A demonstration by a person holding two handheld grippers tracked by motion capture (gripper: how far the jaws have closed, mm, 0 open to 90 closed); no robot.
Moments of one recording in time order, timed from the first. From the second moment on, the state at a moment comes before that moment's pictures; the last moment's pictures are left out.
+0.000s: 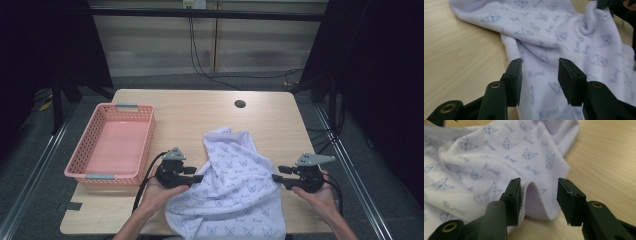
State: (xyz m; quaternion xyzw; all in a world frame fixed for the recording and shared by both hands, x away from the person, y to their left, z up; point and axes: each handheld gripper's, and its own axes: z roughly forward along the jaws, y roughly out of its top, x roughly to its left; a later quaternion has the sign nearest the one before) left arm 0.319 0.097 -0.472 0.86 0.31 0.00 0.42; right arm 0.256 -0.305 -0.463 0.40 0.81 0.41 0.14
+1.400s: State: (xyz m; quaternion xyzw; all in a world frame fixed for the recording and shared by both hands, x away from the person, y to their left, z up) left arm 0.320 0.130 -0.483 0.84 0.35 -0.01 0.42; right arm 0.289 -0.326 -0.472 0.45 0.80 0.36 0.18
